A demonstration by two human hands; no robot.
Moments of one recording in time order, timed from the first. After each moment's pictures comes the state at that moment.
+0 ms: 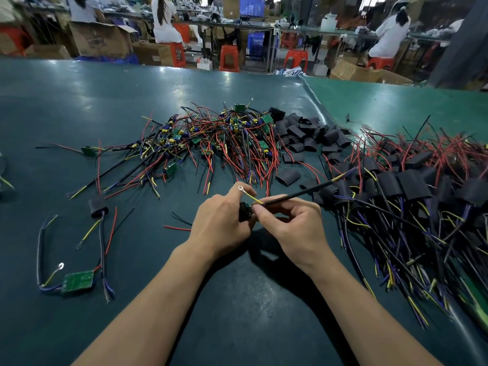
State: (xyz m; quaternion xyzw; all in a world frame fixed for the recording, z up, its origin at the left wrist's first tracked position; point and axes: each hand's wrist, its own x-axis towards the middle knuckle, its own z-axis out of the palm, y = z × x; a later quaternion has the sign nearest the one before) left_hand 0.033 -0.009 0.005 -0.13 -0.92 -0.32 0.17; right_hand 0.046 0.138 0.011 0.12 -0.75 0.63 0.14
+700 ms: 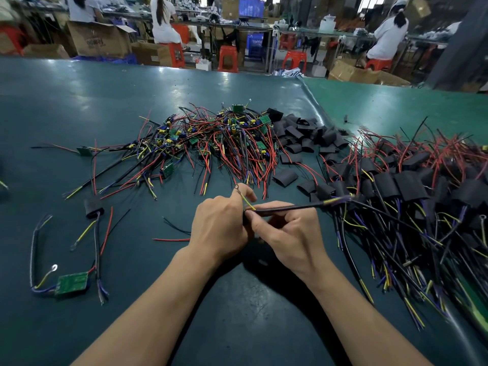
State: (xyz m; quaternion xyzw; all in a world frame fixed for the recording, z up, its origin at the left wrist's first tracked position) left_hand 0.038 -0.002 0.004 -0.14 -0.93 -0.24 0.24; right_hand 0.049 0.137 0.005 0.16 -0.77 0.60 0.16
